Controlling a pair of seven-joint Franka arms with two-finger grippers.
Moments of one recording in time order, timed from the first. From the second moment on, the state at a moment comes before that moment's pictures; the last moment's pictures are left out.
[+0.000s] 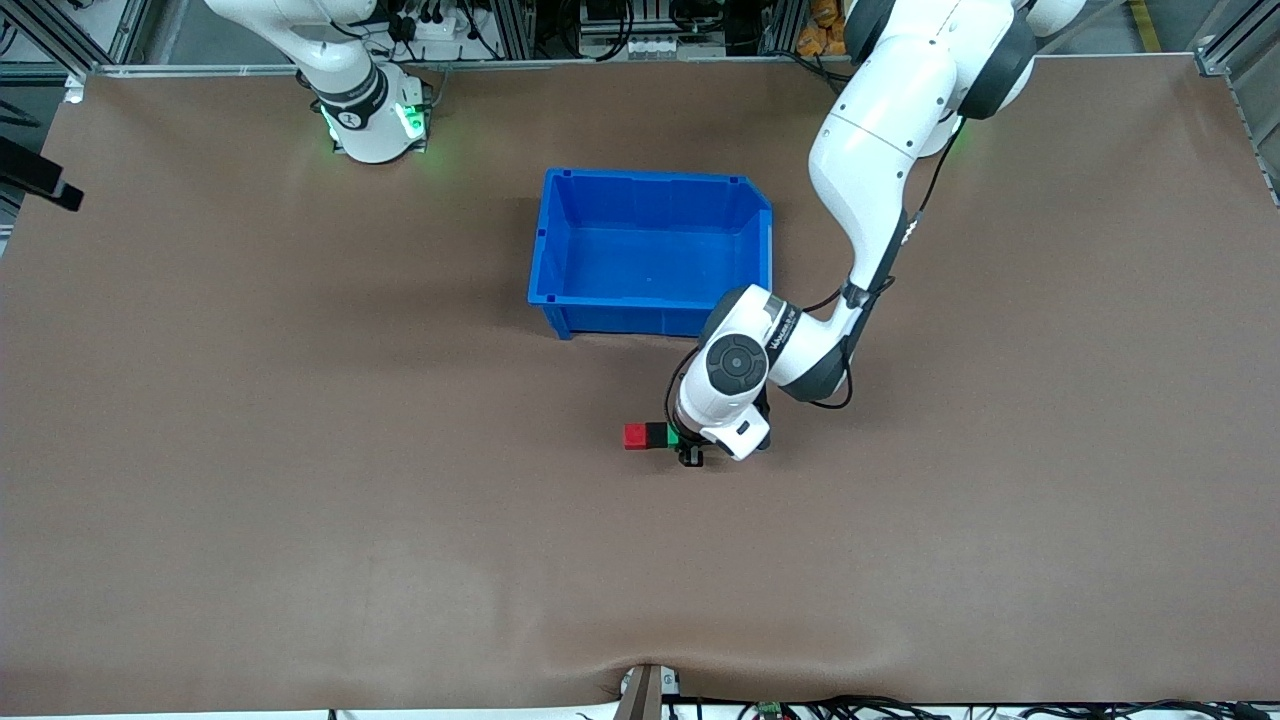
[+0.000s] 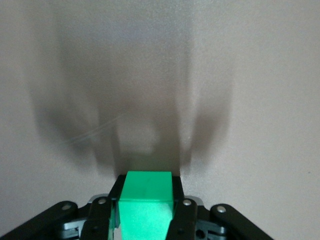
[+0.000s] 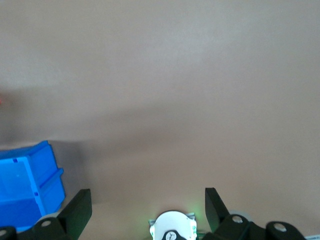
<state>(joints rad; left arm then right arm) -0.62 0.96 -0.03 -1.28 -0.12 2.30 -2.12 -0.03 0.02 -0.09 -1.33 0.03 1.25 0.07</state>
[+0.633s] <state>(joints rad) -0.60 0.80 -0.02 -1.26 -0.04 2.12 -2.01 -0.03 -0.13 -0.09 -1.53 0.03 1.39 0.07</state>
